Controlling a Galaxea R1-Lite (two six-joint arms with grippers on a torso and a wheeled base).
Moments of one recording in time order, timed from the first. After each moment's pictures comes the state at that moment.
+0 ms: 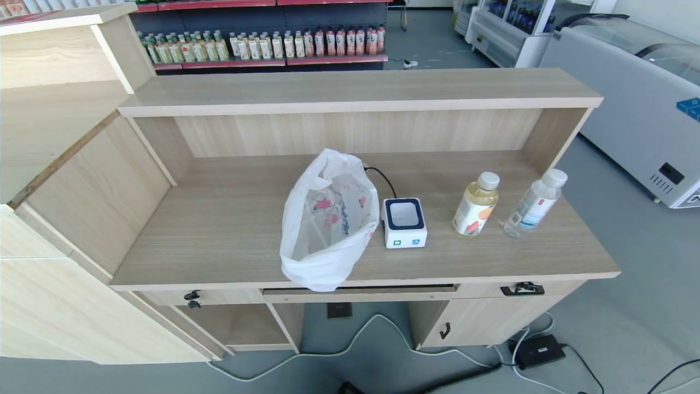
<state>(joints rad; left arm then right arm) 0.00 0.00 0.00 -0.05 0.24 0.00 0.00 0.18 -0.24 0.02 -0.01 0.06</state>
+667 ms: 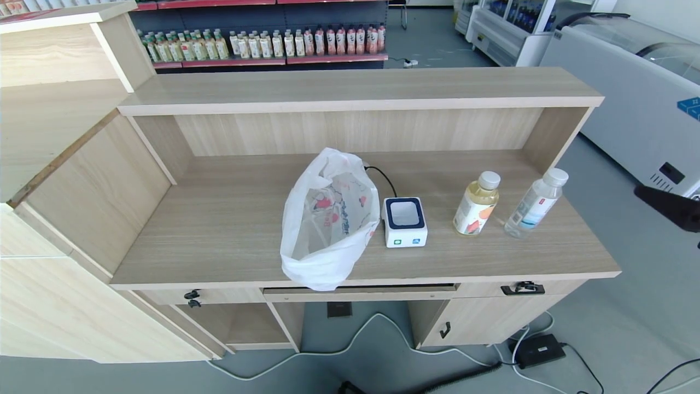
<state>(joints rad) 0.00 0.00 0.00 -0.05 0.24 0.00 0.00 1.07 -0.56 -0.49 0.03 0.12</state>
